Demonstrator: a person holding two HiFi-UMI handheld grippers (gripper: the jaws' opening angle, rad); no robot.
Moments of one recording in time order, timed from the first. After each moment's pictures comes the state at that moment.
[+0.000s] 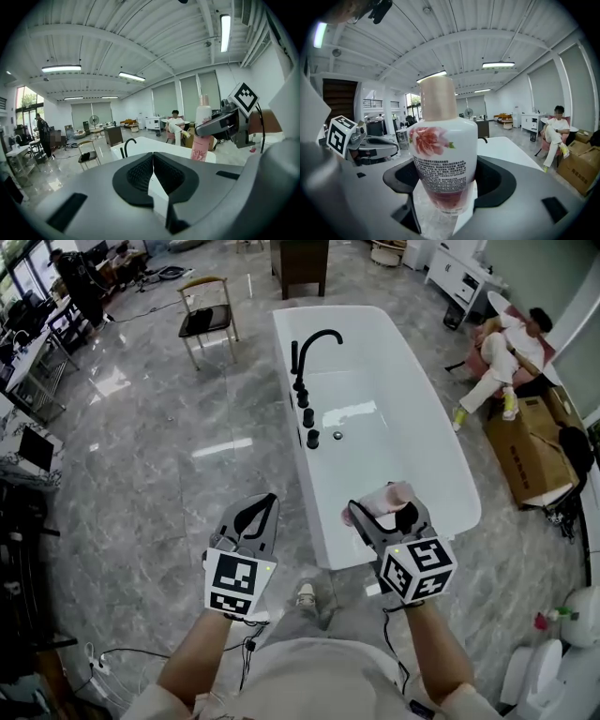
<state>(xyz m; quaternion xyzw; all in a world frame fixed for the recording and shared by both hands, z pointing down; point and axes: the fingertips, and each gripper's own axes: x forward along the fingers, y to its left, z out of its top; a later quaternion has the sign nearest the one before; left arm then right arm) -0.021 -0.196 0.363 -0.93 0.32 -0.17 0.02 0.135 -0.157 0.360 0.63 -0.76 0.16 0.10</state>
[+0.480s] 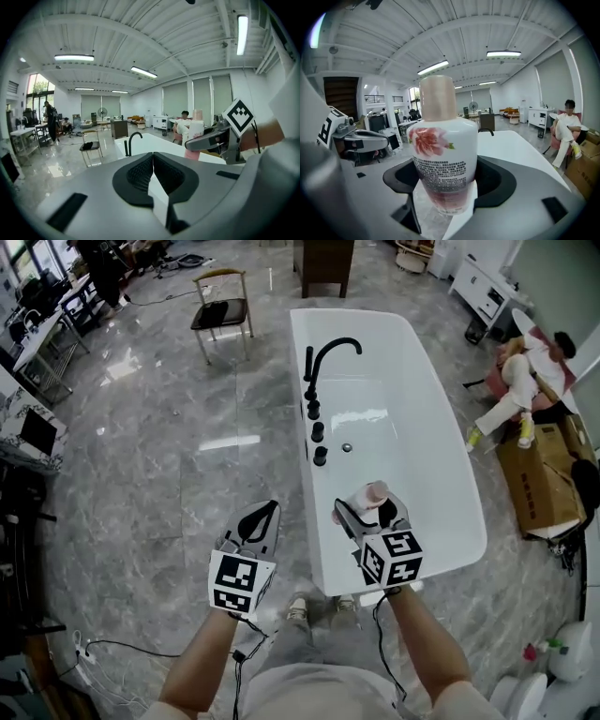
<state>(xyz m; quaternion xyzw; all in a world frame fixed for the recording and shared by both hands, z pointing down) 0.003 -0.266 0.434 -0.92 0.37 -0.16 -0.04 0.155 -0.264 0.458 0.59 -0.77 0.18 0.13</state>
